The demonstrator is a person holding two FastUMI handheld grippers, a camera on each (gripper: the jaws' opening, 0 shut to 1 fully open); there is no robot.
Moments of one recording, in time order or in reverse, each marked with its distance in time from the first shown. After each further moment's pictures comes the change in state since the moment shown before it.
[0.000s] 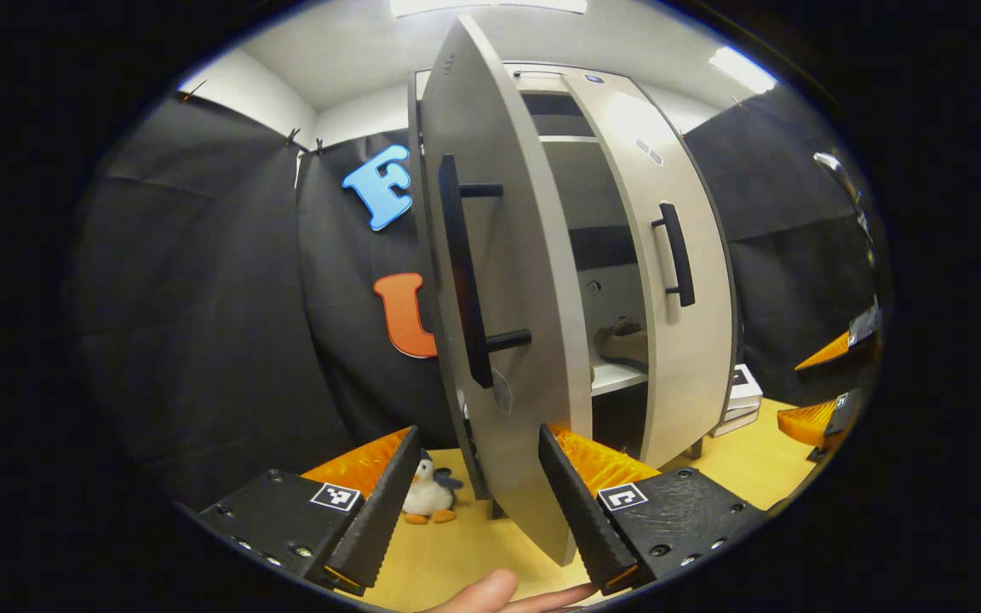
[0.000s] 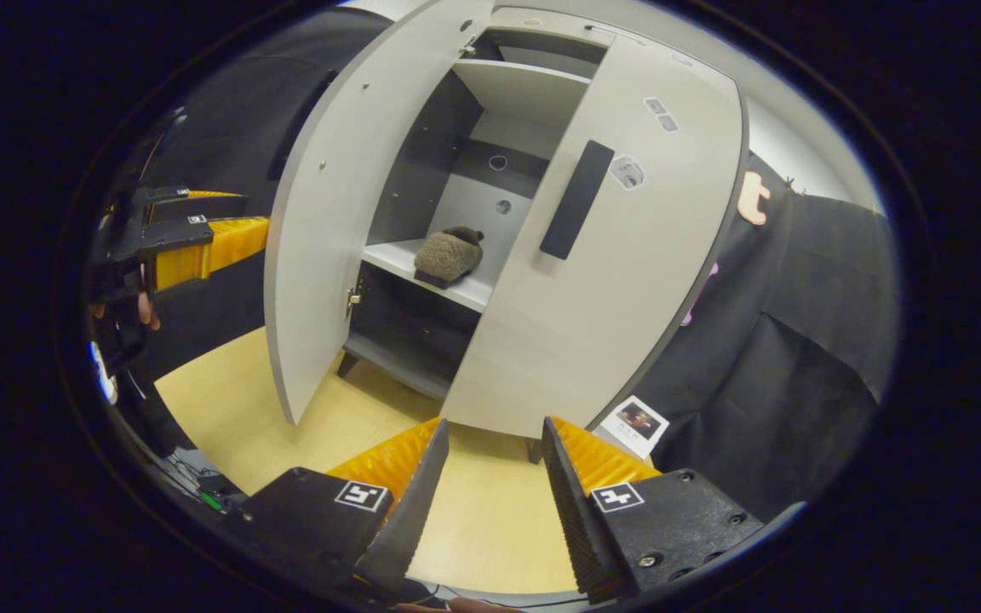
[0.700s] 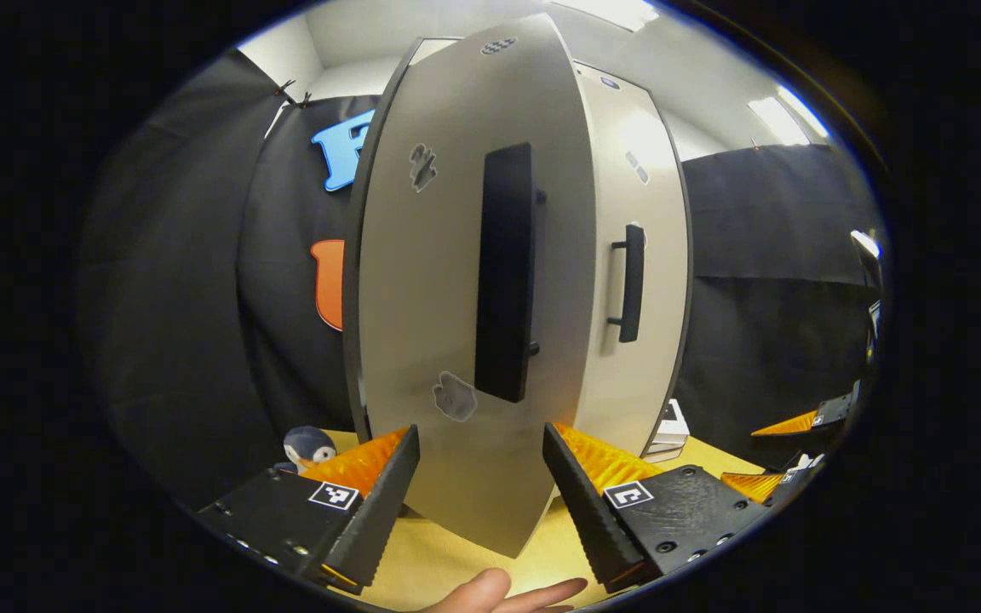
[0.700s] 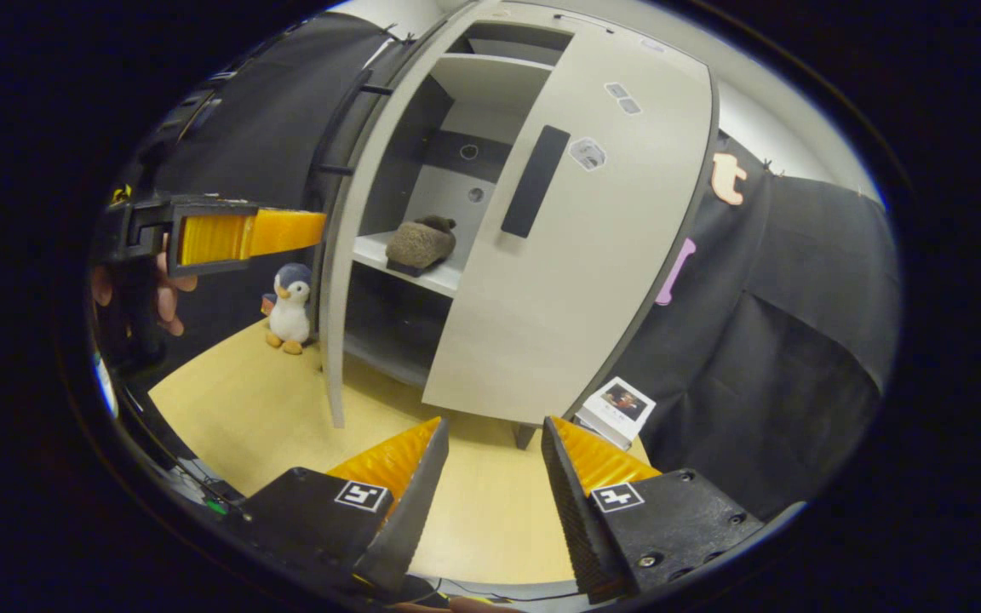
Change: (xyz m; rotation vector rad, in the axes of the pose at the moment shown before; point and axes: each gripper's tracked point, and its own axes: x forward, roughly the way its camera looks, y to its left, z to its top) left arm 0.029 -0.069 0.020 -0.149 0.030 -0.181; right arm -0.004 -0.016 -0.010 0.062 0.032 -0.057
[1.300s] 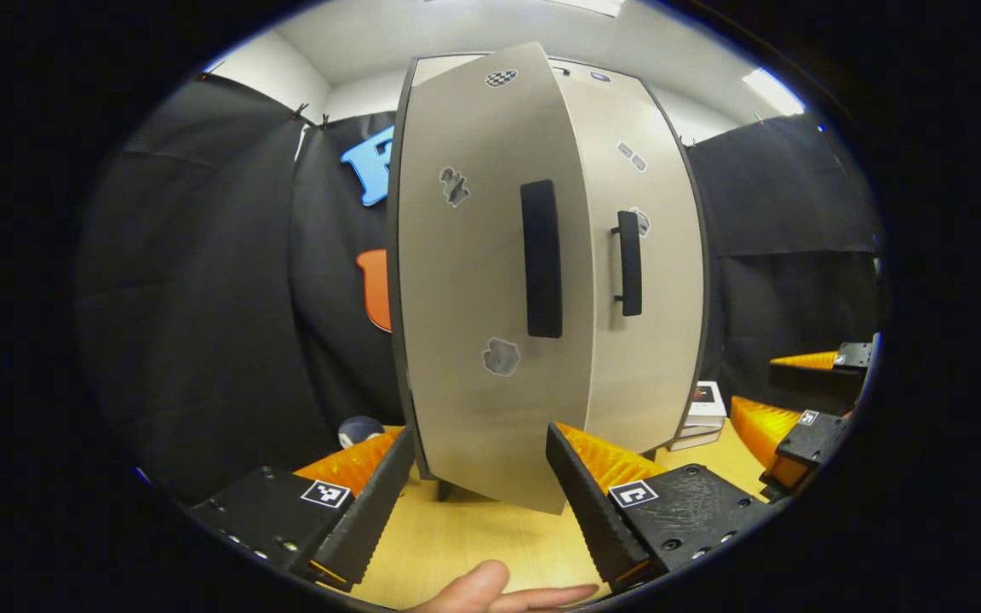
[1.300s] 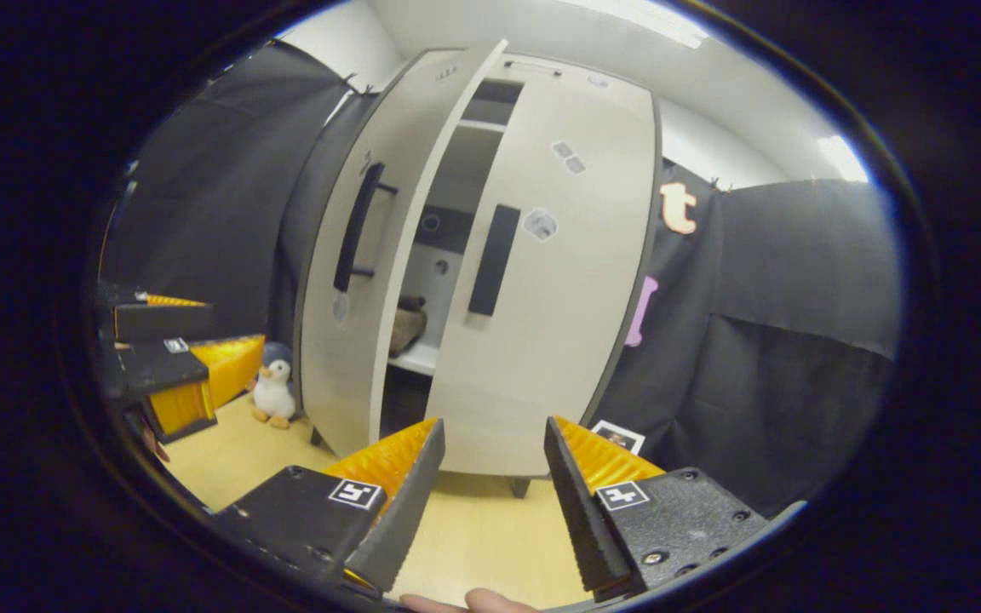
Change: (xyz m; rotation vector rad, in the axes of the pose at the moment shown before) left arm -0.049 0.002 -0.012 0.103 0.008 0.202; right arm -0.025 -0.008 0.070 0.169 -0.319 -0.116
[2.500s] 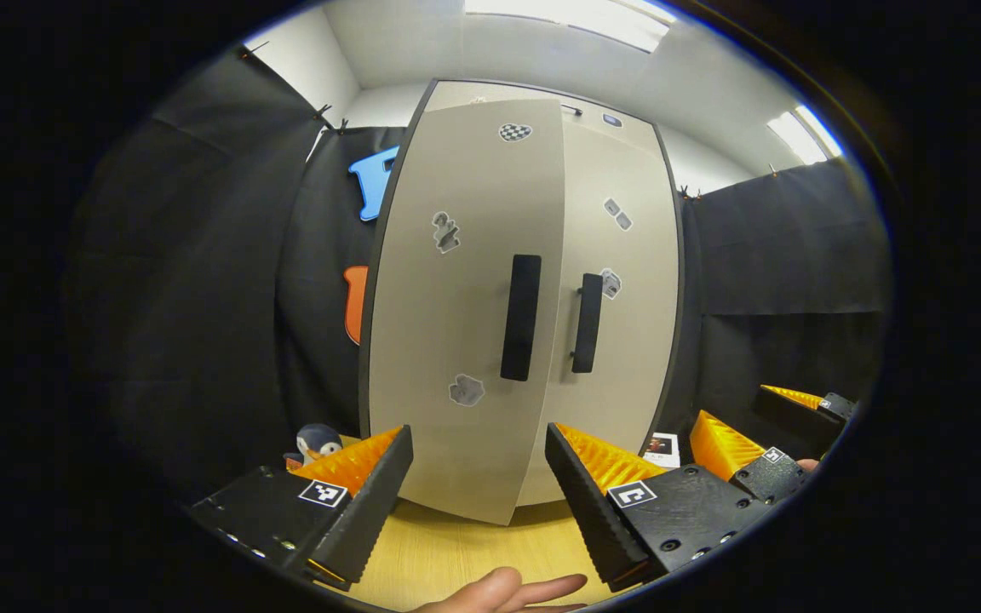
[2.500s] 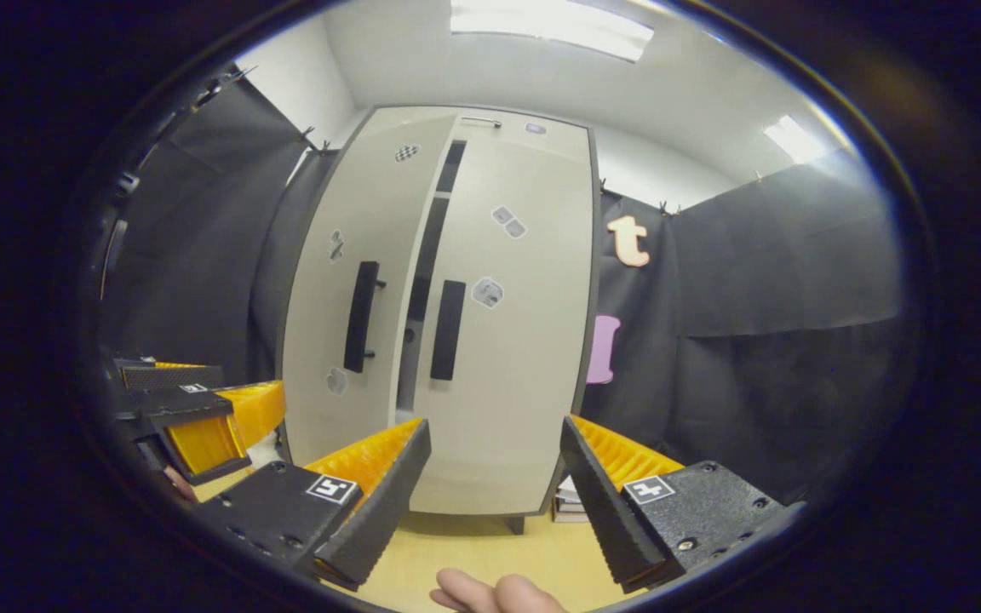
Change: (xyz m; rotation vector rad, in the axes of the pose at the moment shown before) left arm -0.009 -0.041 0.035 -0.192 -0.097 -0.078; right arm -0.014 -0.031 0.022 0.072 -0.144 -0.078
